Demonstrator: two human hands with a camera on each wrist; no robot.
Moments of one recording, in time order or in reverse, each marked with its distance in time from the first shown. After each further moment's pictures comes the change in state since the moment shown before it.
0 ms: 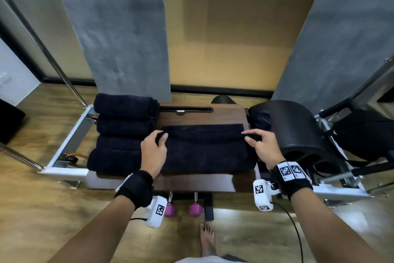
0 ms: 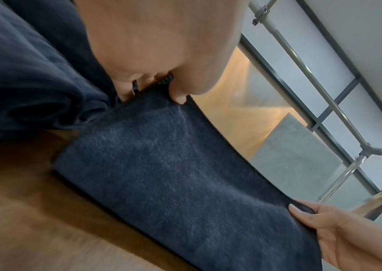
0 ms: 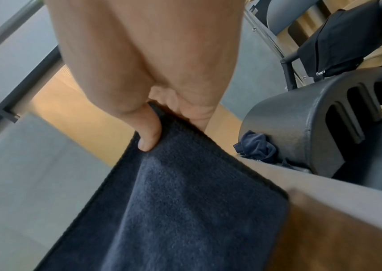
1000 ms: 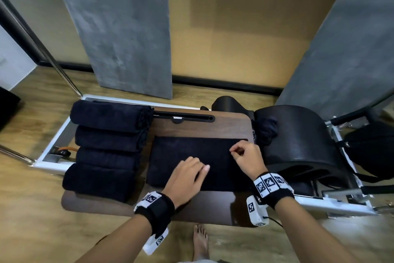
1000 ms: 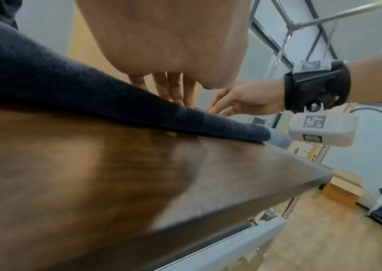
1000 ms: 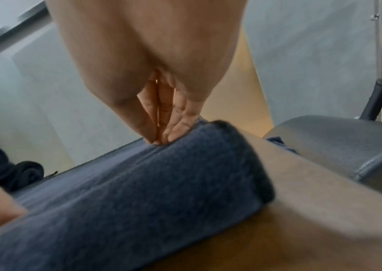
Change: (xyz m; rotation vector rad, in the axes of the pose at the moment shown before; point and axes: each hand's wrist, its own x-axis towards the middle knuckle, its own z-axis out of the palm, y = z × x) left_hand -0.008 -0.005 0.101 0.483 -0.475 0.450; right_hand 0.077 0.028 0.048 -0.490 -0.140 -0.121
